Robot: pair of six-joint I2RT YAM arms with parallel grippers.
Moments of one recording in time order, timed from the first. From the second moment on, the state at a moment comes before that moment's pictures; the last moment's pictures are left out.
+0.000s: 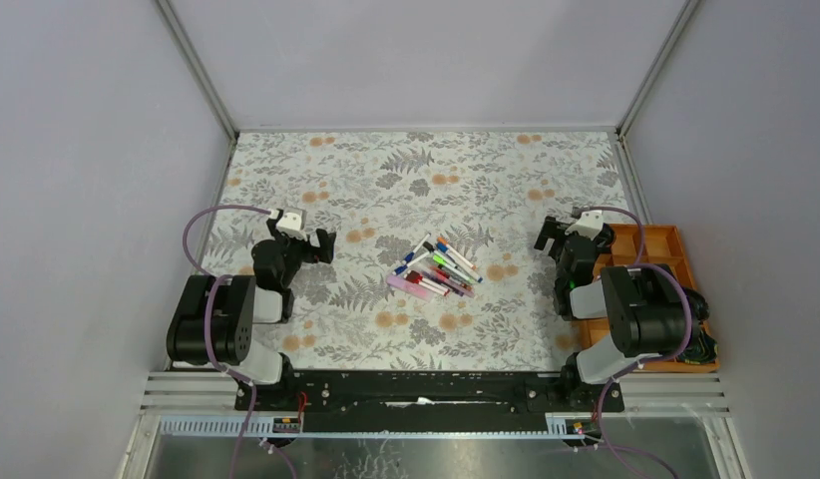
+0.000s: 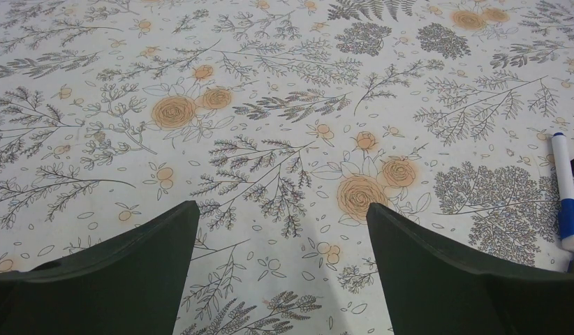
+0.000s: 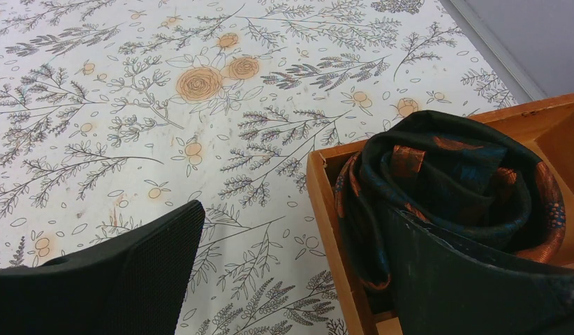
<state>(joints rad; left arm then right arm) 0.03 1.51 0.23 1.13 0.30 0.00 0.05 1.56 0.26 1.06 0.31 0.10</state>
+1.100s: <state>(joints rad) 0.08 1.38 1.04 -0.07 0.33 0.04 0.10 1.16 0.80 0.04 0.05 0.49</state>
